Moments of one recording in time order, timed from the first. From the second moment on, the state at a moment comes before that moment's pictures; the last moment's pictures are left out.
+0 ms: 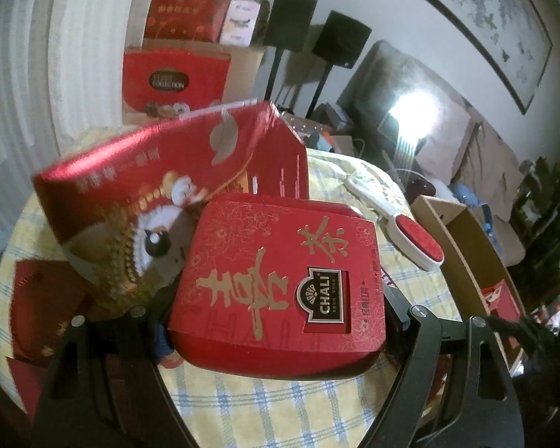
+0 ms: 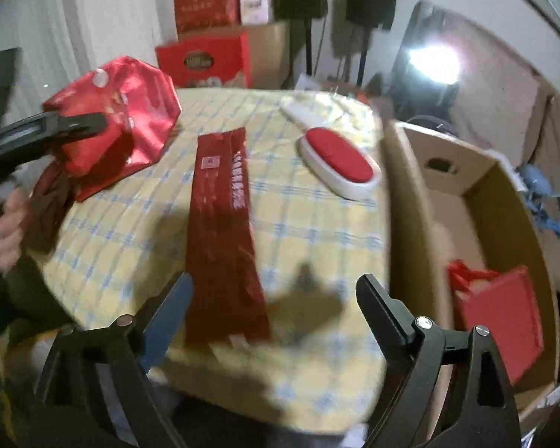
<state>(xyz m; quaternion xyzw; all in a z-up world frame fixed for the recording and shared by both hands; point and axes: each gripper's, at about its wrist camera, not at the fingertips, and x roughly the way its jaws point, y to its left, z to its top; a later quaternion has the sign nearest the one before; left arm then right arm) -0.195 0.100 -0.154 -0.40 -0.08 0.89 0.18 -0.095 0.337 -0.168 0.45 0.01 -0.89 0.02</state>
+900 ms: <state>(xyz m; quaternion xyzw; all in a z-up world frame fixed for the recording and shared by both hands) -0.174 0.066 -0.138 -0.37 -0.05 0.91 0.17 -0.178 0.261 -0.213 0.46 0.07 -0.88 0.05</state>
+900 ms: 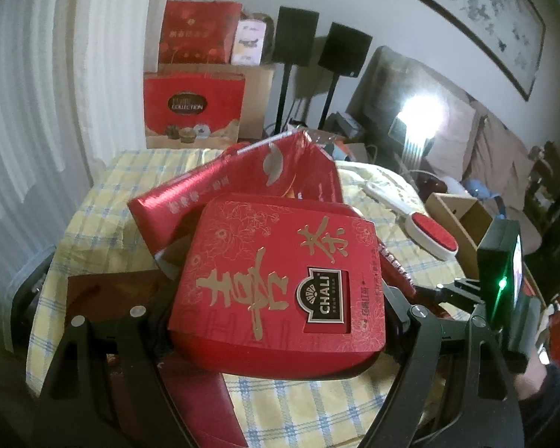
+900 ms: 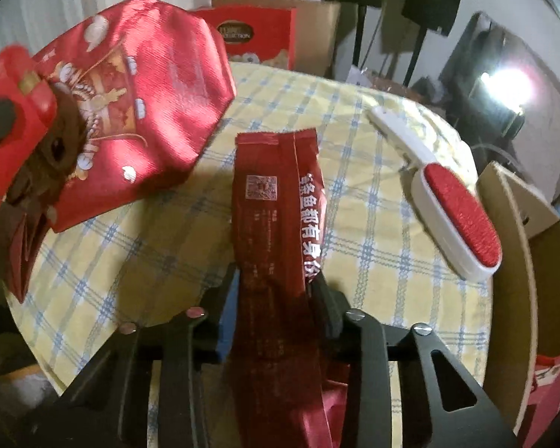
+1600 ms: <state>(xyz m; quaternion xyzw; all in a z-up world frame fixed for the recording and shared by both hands) -0.158 0.102 -0.120 -0.36 -0.05 0.92 0.17 -0.072 0.366 -0.102 0.27 -0.08 -0.96 0.07</state>
